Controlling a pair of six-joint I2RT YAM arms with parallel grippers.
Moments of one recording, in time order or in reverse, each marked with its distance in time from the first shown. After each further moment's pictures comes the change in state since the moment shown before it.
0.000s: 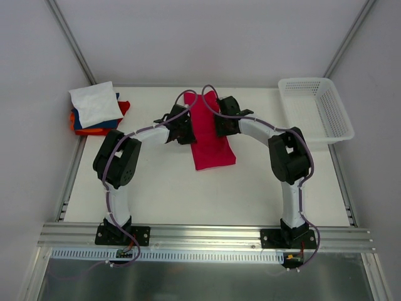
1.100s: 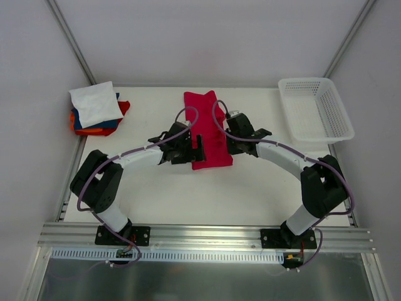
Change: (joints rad) left arm -0.135 -0.318 -0.305 -0.028 -0.043 -0.048; right arm 0.095 -0.470 -0.431 -0.017 0.057 0.075
